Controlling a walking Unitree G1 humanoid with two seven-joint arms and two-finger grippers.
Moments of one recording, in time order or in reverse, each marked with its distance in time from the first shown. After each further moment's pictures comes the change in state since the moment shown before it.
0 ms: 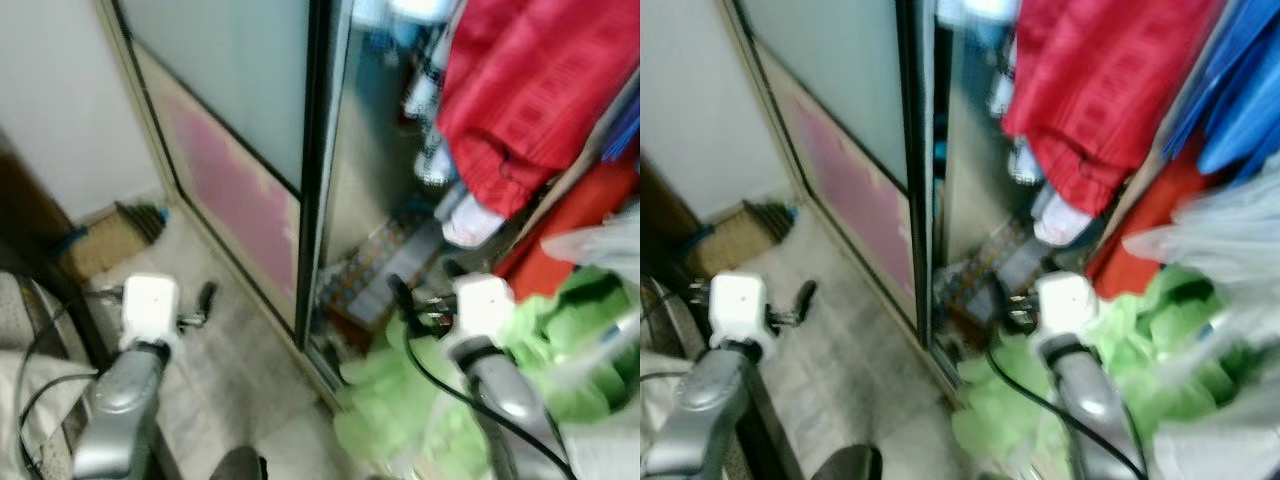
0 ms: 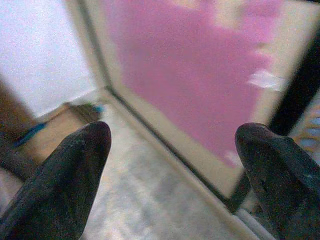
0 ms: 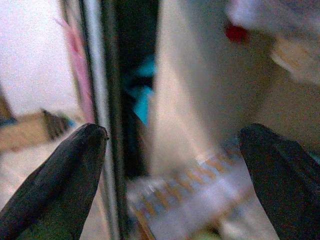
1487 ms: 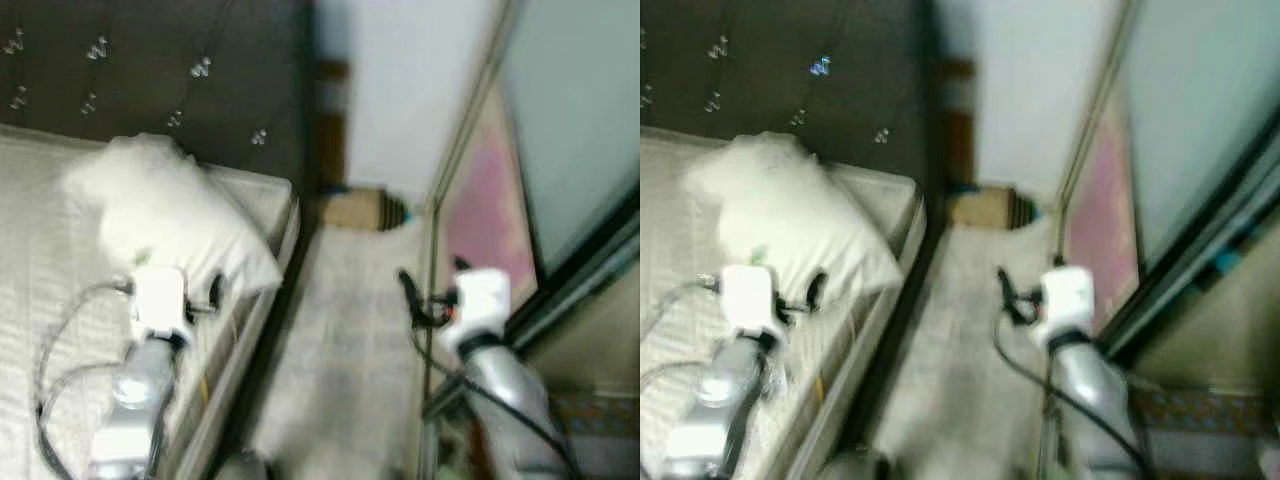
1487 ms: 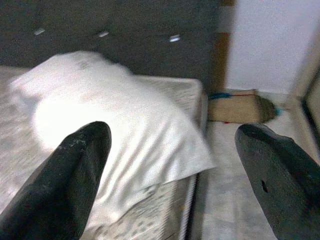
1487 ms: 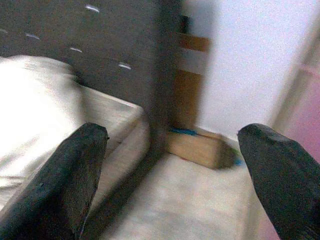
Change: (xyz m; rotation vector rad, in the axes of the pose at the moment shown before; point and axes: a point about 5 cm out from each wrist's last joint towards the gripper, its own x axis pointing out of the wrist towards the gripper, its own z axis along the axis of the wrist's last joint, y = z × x) left arm 0.008 -0.006 0.001 -0.023 -0.034 0.022; right arm 0.016 0.000 -0.006 0.011 -0.015 -0.007
